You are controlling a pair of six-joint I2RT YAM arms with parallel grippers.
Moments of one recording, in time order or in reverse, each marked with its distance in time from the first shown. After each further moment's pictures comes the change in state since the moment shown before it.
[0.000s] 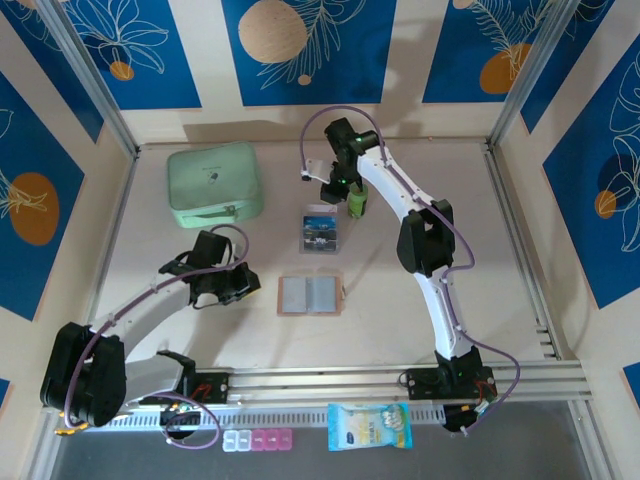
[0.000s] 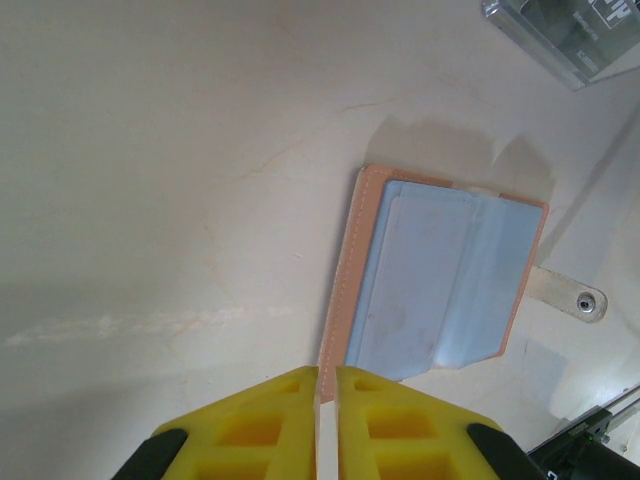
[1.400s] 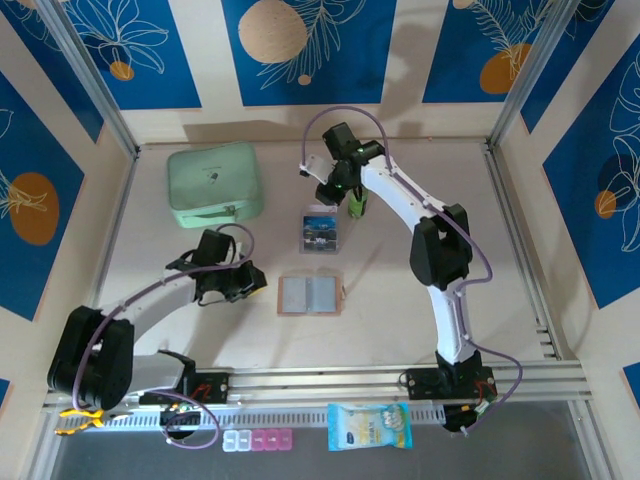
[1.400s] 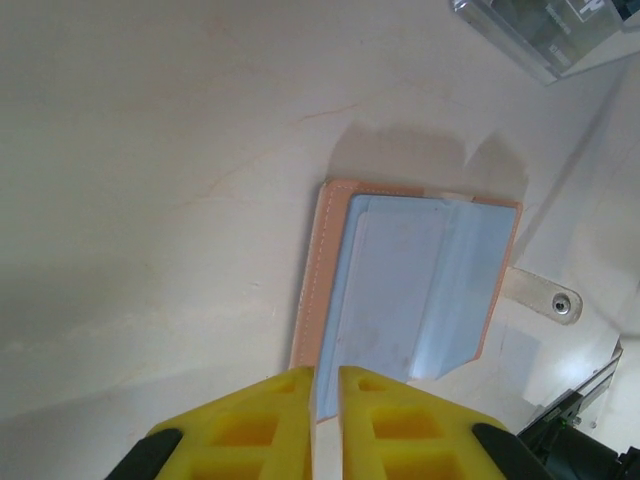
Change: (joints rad) left arm -0.004 0.092 -0.012 0.132 0.077 -0.010; right arm 0.050 -0.240 -0.327 0.221 0.042 0.317
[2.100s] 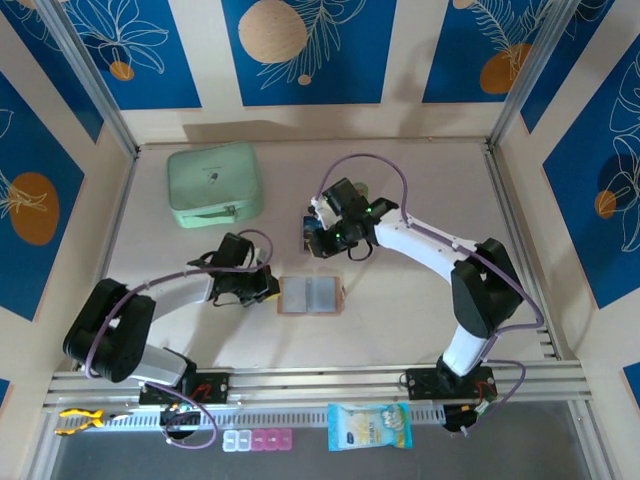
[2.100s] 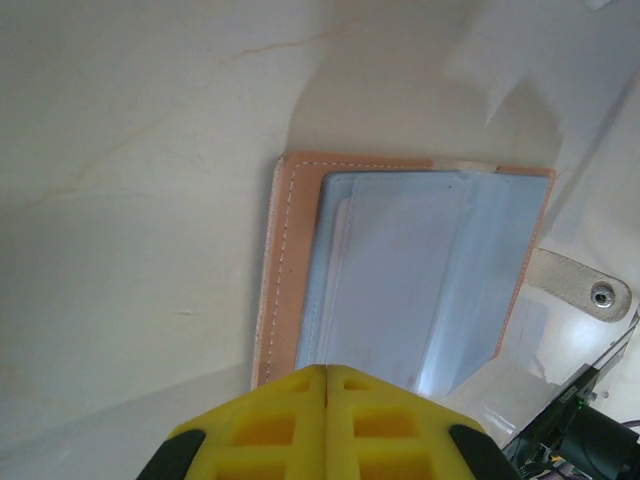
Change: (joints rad) left arm -0.121 0.154 -0.001 0.137 0.013 -0.045; right arm 0.168 -0.441 -0.705 0.300 -0.128 0.792
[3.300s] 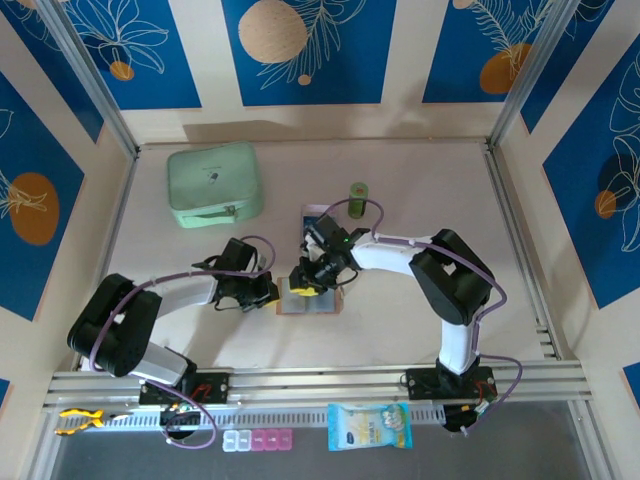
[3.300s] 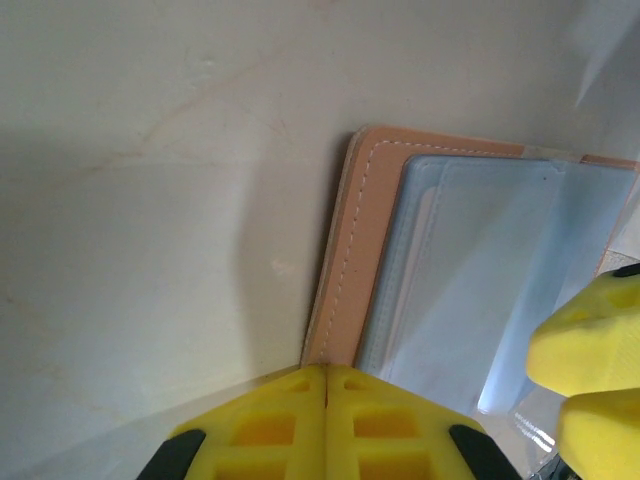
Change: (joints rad) left arm -0.020 0.029 -0.024 0.001 -0.049 -0.006; right arm 0.096 0.173 -0.162 0.251 -0.301 0.547
